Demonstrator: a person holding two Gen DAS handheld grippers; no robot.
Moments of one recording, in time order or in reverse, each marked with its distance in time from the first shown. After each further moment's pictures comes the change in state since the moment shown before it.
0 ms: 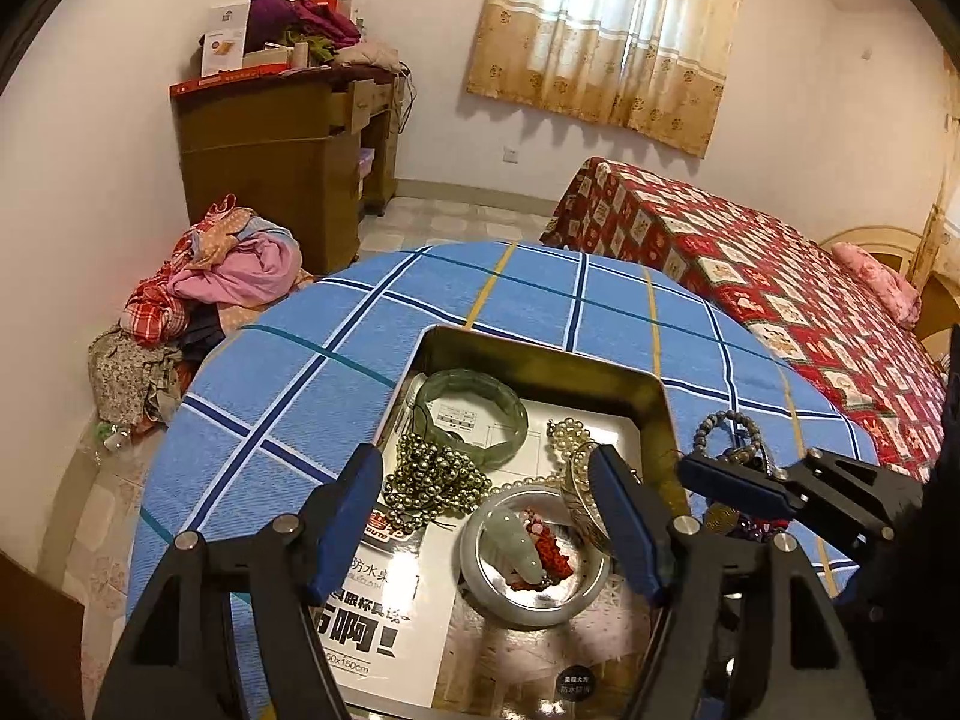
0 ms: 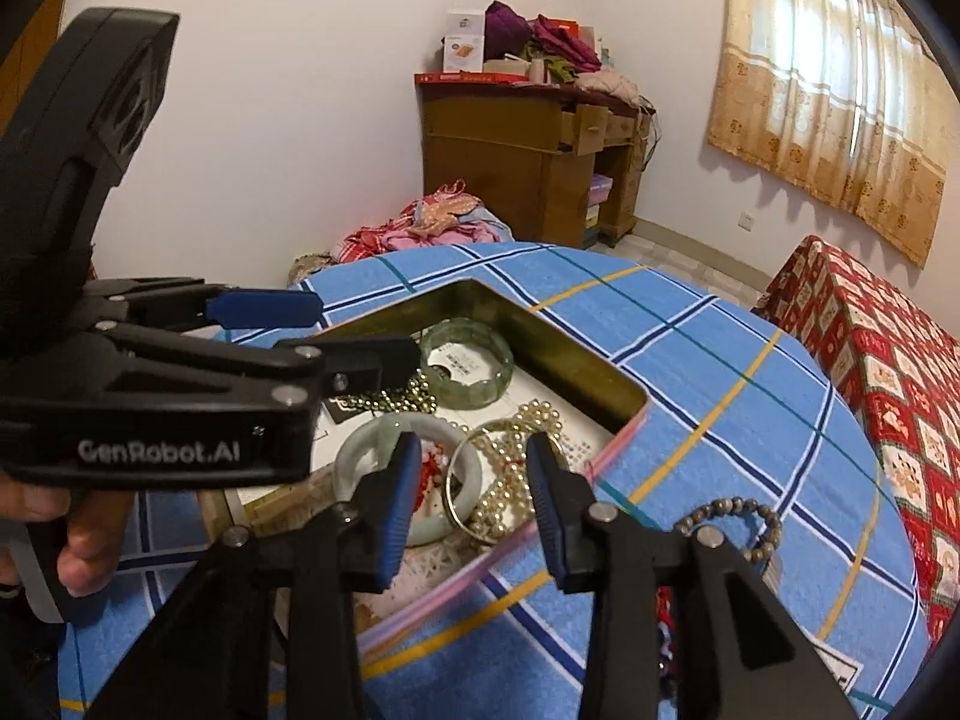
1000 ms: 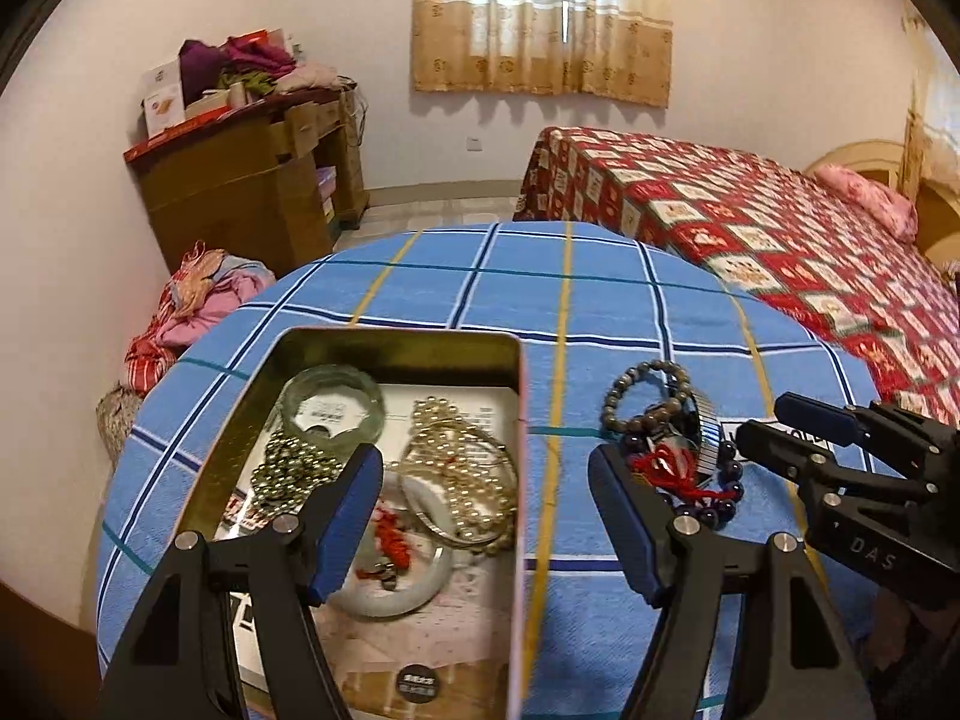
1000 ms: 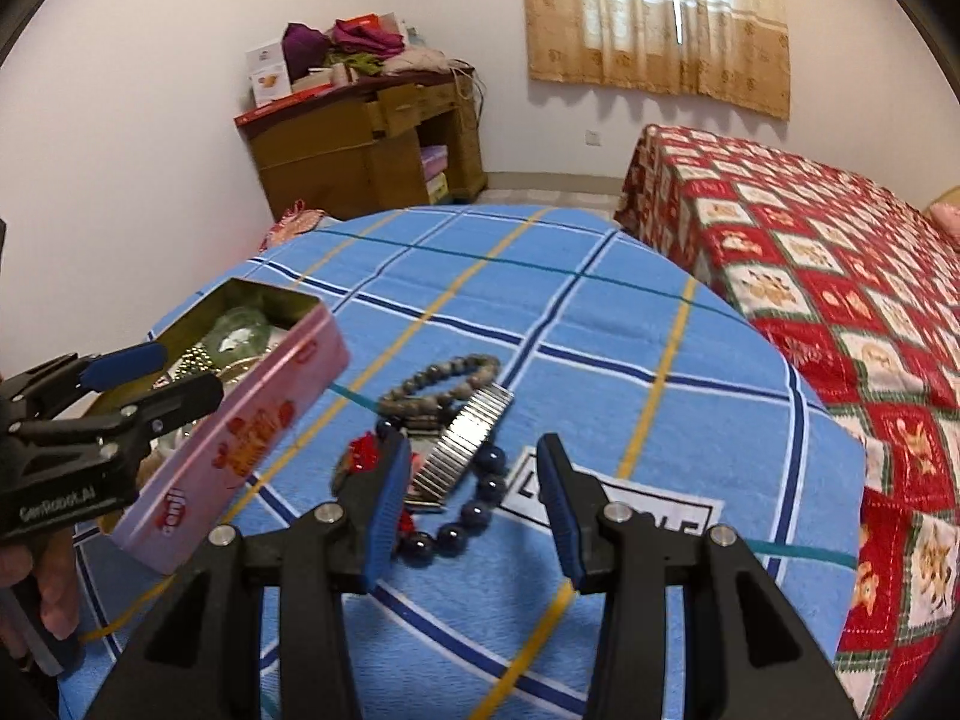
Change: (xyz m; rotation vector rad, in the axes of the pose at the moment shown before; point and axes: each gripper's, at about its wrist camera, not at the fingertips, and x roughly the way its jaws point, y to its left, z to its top) left arm 0.012 -0.096 -0.016 0.197 0.024 0.050; right arm -0.043 -0.111 -0.056 0.363 0.041 -0.191
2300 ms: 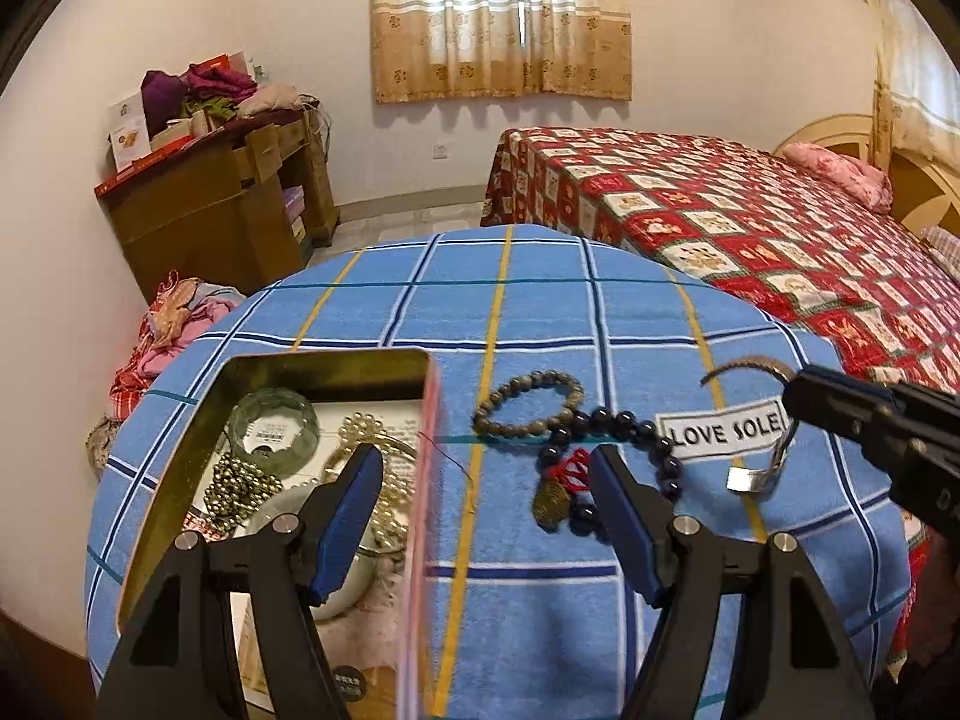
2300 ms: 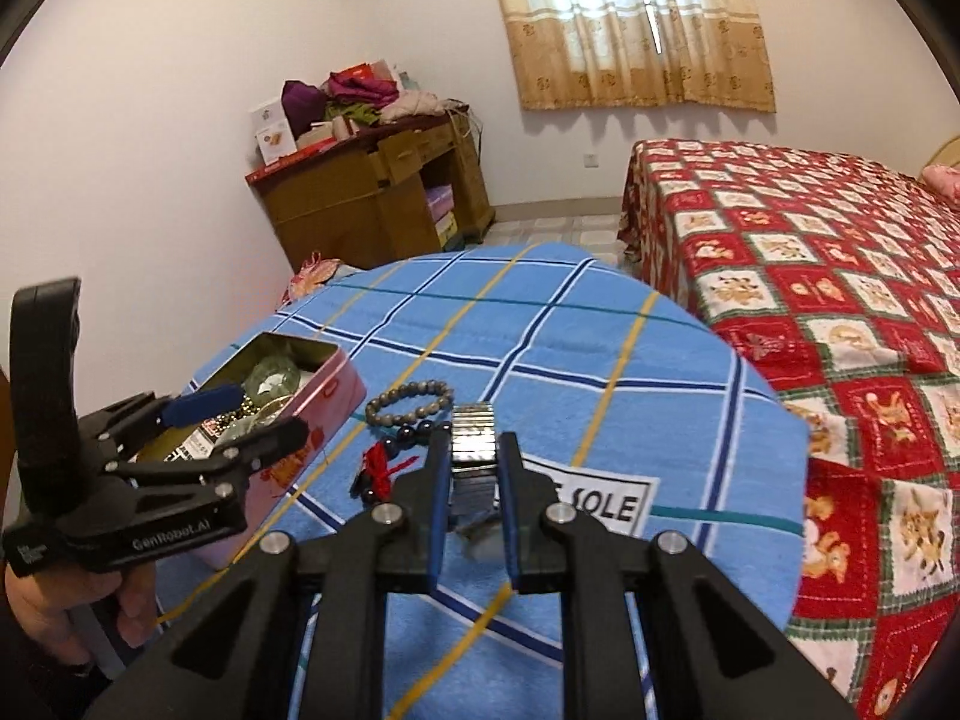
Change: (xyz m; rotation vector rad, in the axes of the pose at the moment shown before) left arm -0.009 -0.038 -0.001 0.075 -0.015 -0.044; right arm -0.055 -0.032 -0.006 0.083 -0.103 0.069
